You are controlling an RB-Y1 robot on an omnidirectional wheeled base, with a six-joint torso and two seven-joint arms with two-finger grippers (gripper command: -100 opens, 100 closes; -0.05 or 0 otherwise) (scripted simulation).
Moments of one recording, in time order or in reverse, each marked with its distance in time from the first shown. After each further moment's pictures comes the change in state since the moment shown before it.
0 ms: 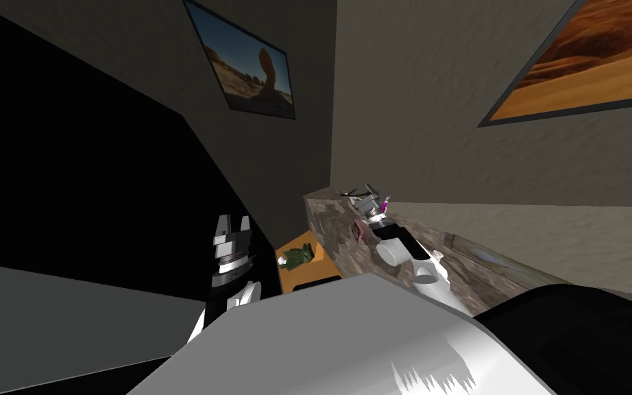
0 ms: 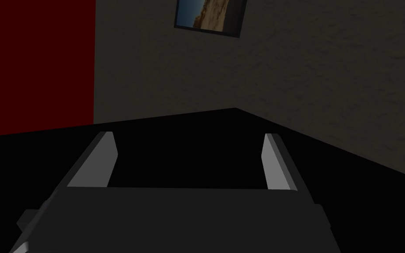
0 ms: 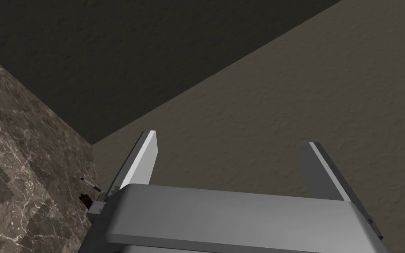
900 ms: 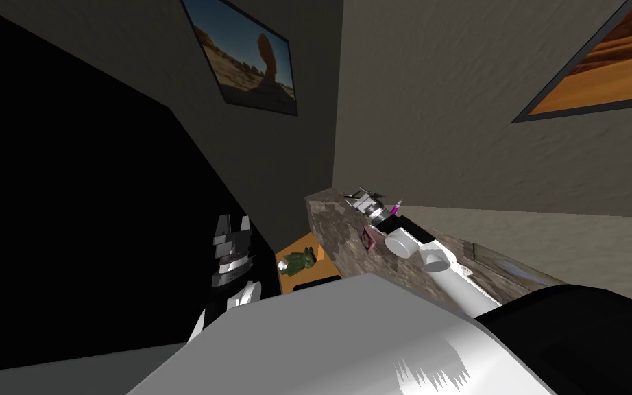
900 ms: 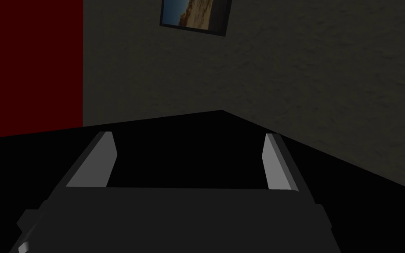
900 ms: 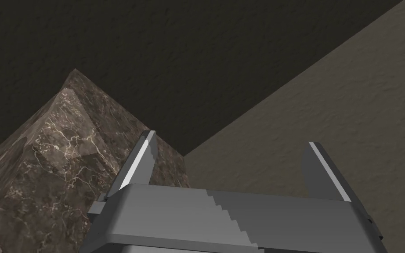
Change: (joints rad) left arm 0.000 0.000 0.000 0.000 0.000 0.000 0.000; right arm -0.039 -0.241 -0.032 0.016 -0.251 0.199 -0.231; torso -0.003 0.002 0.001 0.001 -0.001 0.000
